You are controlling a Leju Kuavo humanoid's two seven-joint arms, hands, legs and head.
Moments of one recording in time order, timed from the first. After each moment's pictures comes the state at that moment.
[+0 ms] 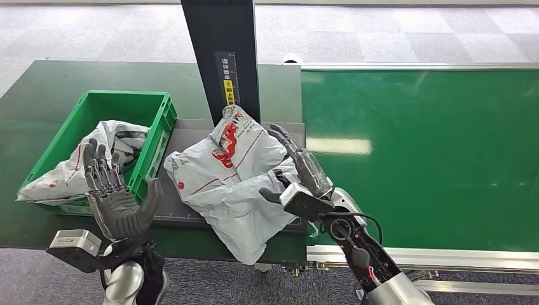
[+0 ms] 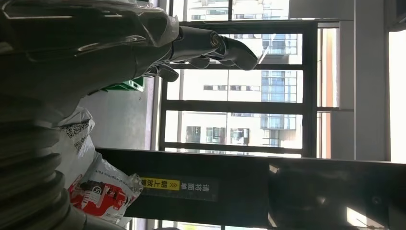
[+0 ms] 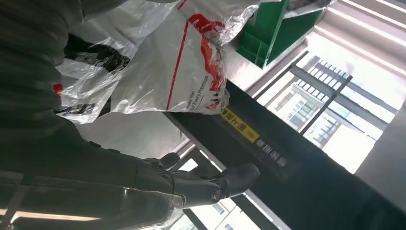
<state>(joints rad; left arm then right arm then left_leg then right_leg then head) -0.06 -0.16 -0.19 -1.62 0.03 0.39 -0.70 -0.51 -0.02 0.68 -1.01 0.33 0.00 -0.48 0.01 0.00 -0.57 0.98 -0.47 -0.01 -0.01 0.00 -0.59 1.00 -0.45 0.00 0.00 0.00</state>
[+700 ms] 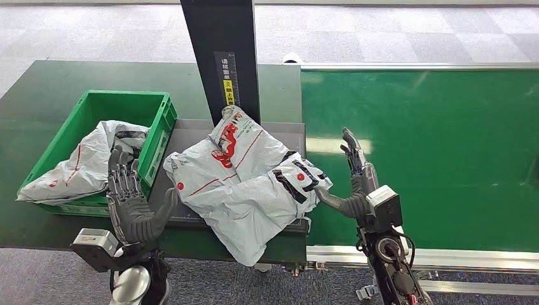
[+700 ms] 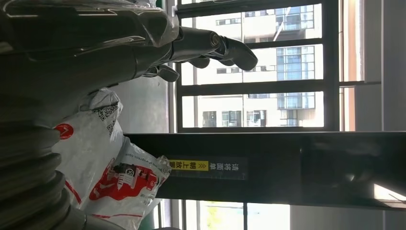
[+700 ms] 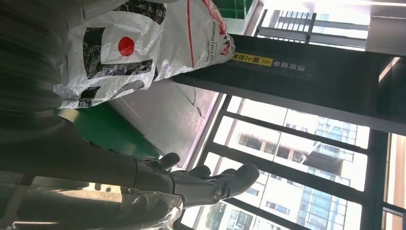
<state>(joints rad) -0.04 -0.14 -0.20 -1.55 0.02 0.35 -0.70 -0.28 -0.05 0.33 -1.21 0.08 0.15 -0.52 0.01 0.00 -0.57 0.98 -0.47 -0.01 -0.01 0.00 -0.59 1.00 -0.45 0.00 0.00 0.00</state>
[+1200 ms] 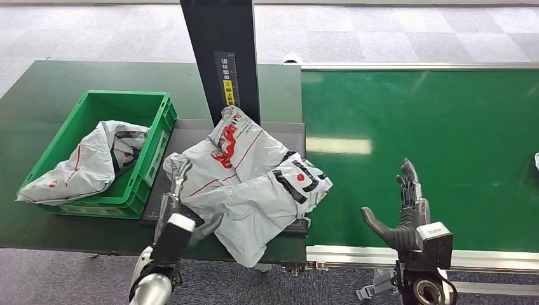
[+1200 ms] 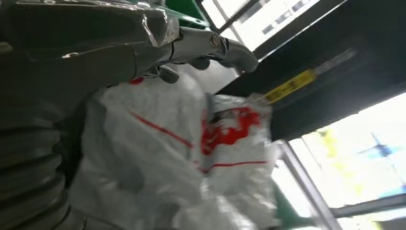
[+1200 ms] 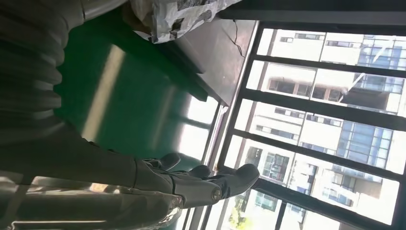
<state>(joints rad) -0.06 -0.13 -0.25 -1.39 -0.58 0.29 -0.30 -0.02 -0.04 0.07 -1.40 0.11 0.12 -0.50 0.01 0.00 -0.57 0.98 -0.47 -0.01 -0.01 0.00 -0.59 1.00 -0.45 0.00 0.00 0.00</state>
